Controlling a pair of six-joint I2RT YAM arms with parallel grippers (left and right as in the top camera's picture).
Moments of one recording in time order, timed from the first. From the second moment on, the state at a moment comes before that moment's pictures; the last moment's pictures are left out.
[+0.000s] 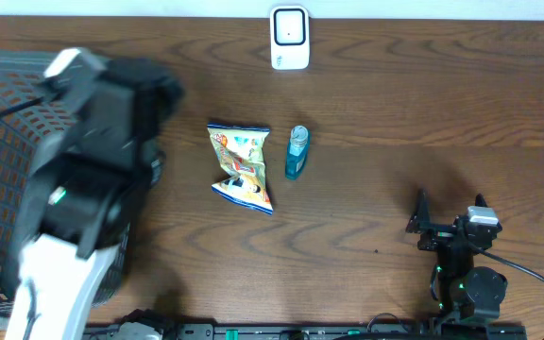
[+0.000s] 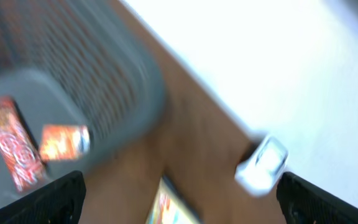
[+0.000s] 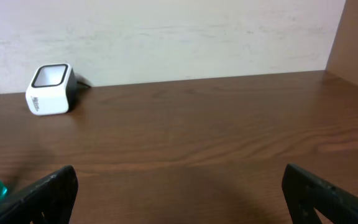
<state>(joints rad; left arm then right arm) -0.33 1.22 1.59 -1.02 -0.58 -0.98 -0.09 0.01 0.01 -0.07 0.00 0.07</state>
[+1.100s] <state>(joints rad) 0.54 1.79 1.56 -1.51 -0.32 -1.33 -0.09 0.01 0.01 -0.07 0.00 0.07</state>
